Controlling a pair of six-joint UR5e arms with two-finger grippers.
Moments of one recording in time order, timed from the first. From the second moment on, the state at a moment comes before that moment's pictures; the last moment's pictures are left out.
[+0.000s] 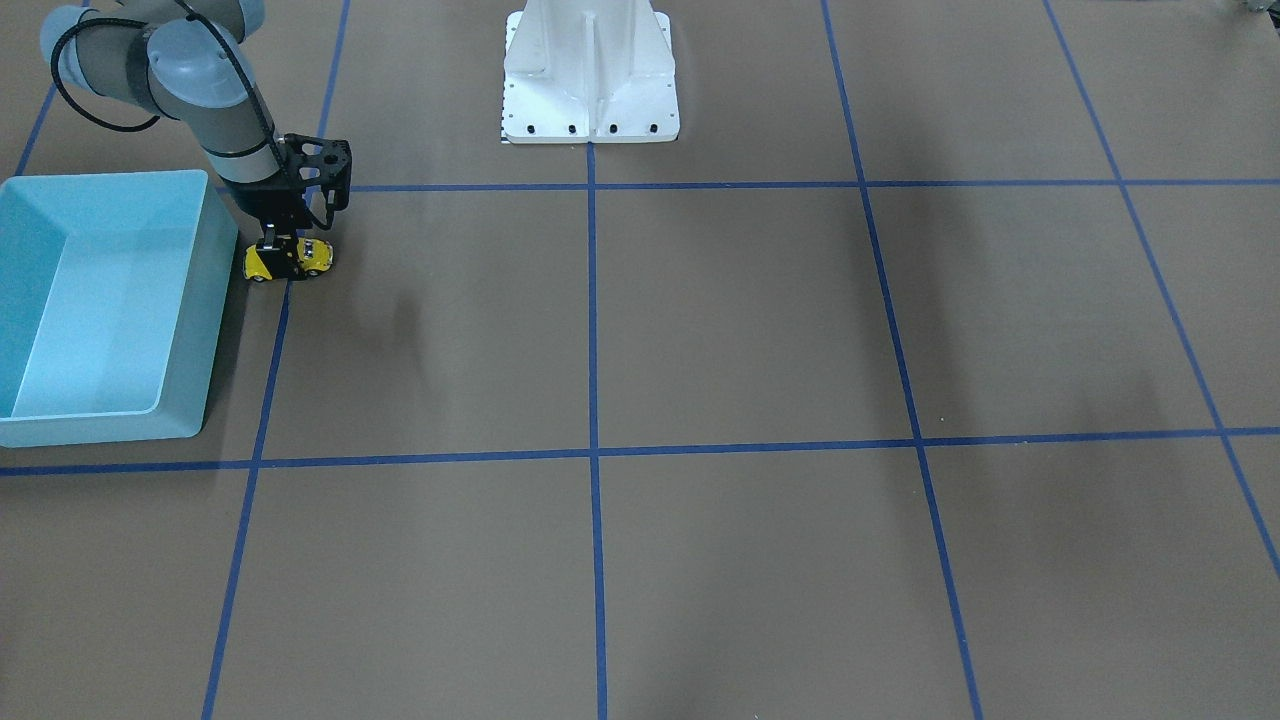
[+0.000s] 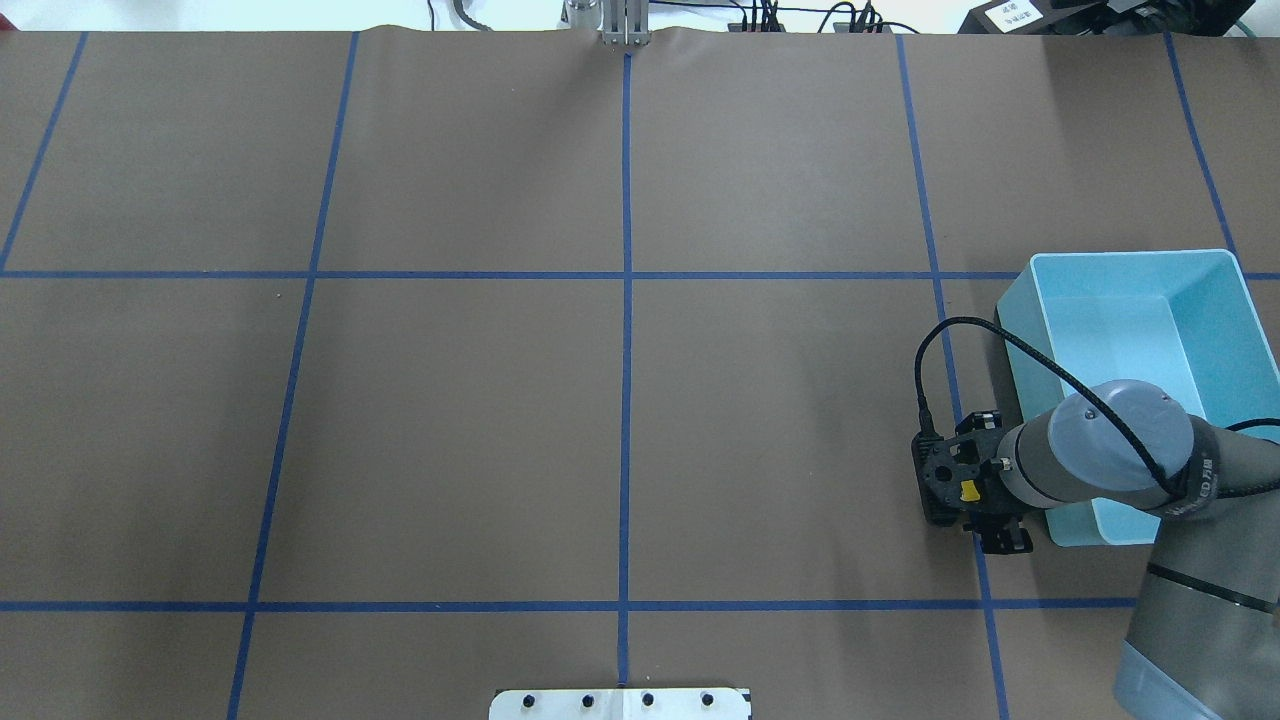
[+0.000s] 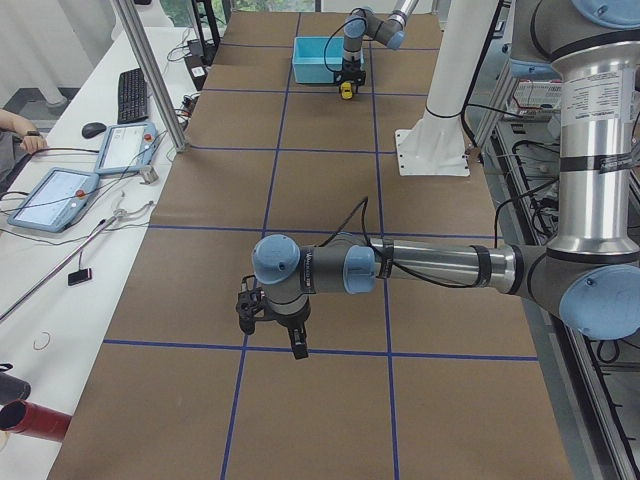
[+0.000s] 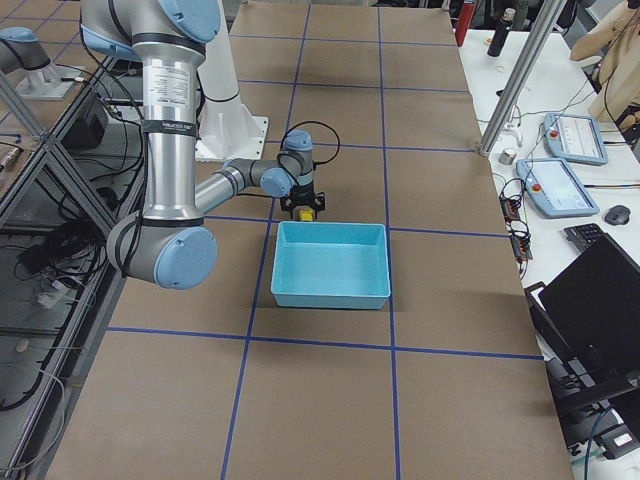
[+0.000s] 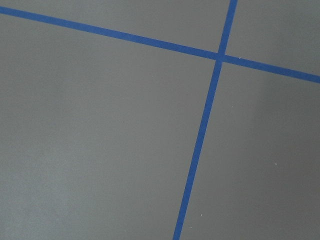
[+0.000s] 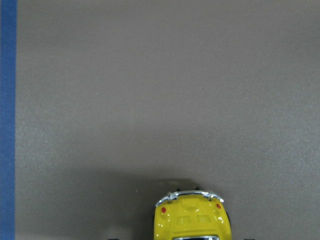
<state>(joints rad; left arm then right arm) -1.54 -1.48 -1.71 -1.47 -2.34 -0.21 0.47 -1.61 1.98 -1.29 1.83 -0.43</state>
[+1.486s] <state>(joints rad) -1.54 -1.48 -1.71 -1.46 -2.34 -0.21 0.68 -1.50 2.37 -1.95 1.84 -0.61</state>
